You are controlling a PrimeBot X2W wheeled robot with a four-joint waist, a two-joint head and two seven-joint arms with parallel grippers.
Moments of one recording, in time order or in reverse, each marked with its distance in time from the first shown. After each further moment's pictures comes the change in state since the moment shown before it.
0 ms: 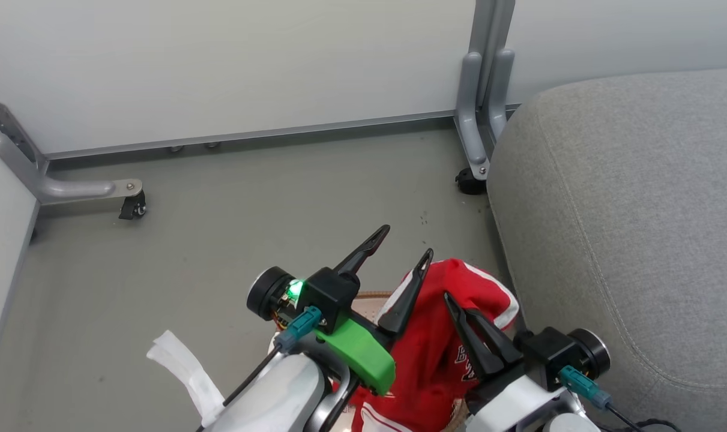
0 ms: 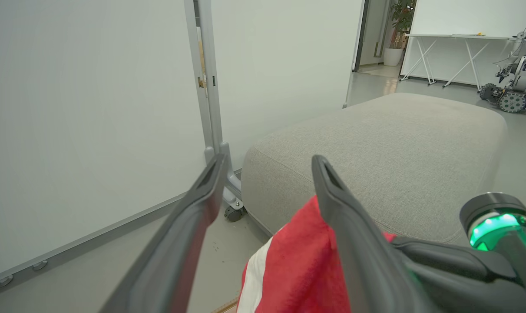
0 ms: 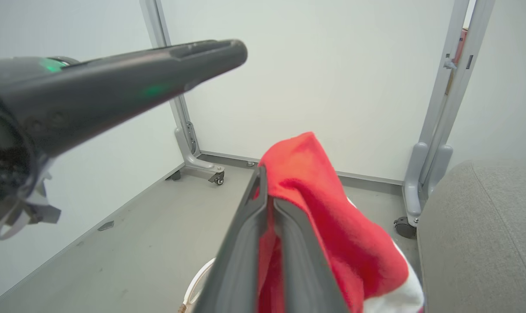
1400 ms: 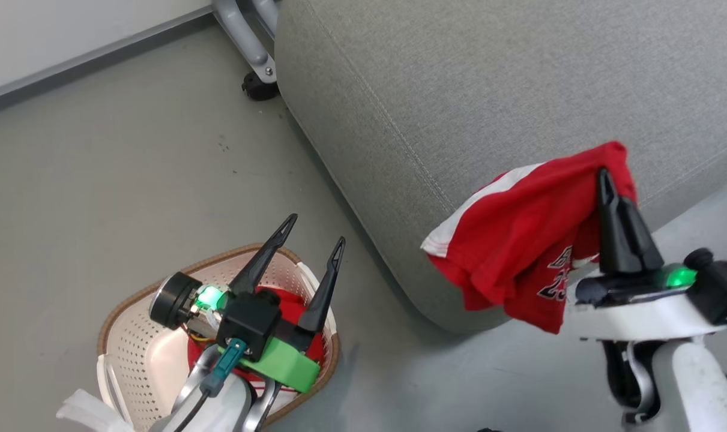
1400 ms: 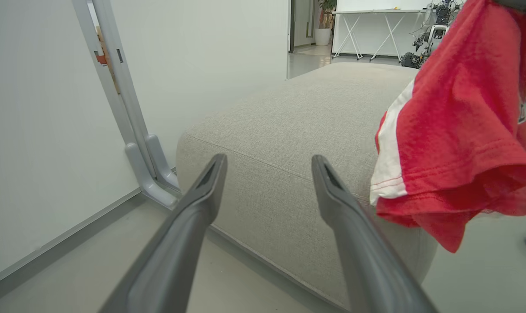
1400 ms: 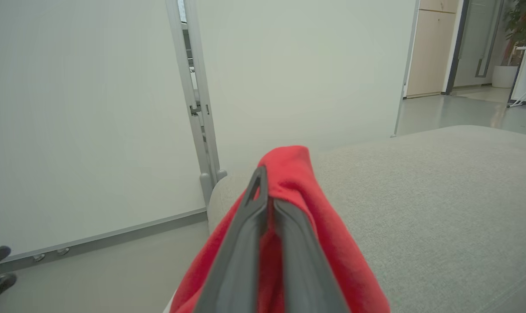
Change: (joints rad) left arm 0.150 0.123 0.230 -0.159 0.268 0.022 -0.047; right arm -0.035 0.031 -0.362 -0.278 0.061 0.000 0.000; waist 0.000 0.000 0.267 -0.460
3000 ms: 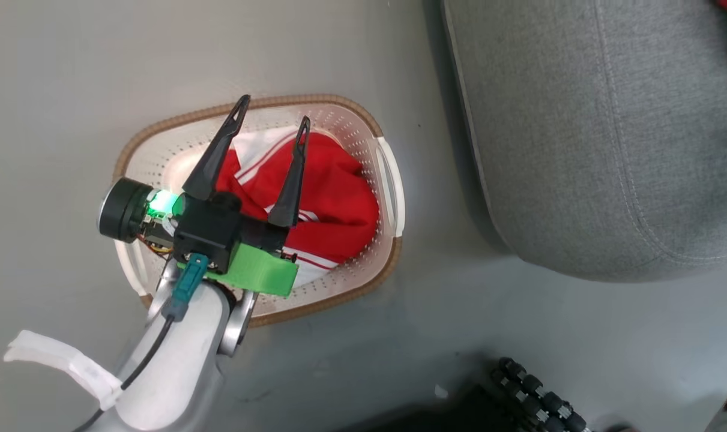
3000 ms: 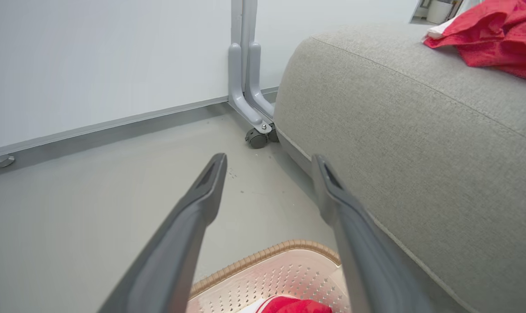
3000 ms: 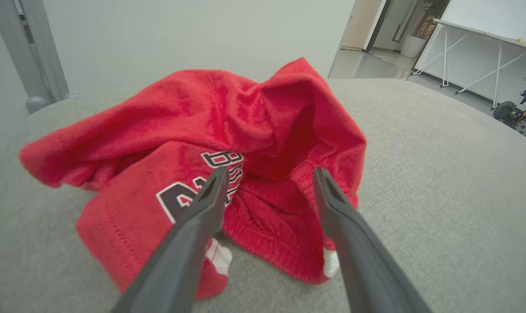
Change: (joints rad) left arm -0.220 -0.018 0.085 -0.013 0.016 0.055 0.006; right arm -0.600 -0.123 -0.577 0.542 -0.134 0.000 0.000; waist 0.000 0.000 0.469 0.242
